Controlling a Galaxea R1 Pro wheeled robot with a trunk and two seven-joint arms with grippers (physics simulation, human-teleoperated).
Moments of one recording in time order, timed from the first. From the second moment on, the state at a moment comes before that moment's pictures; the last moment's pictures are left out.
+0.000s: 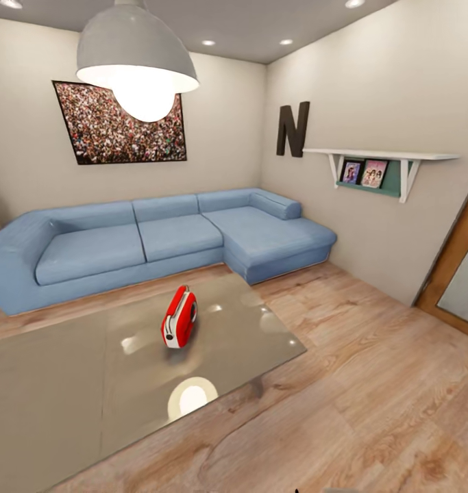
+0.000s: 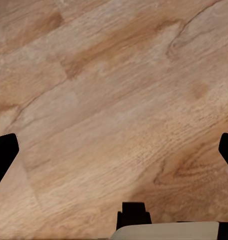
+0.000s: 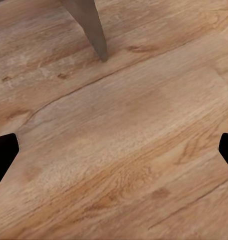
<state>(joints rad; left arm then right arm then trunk) 0.01 0.06 0.00 -0.66 0.00 -0.02 0.00 -0.02 0.05 0.00 -0.74 0.01 -0.20 -0.01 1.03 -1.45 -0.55</state>
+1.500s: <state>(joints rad) 0.01 0.06 0.00 -0.66 0.00 -0.02 0.00 -0.02 0.05 0.00 -0.74 0.01 -0.20 -0.01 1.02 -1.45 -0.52</state>
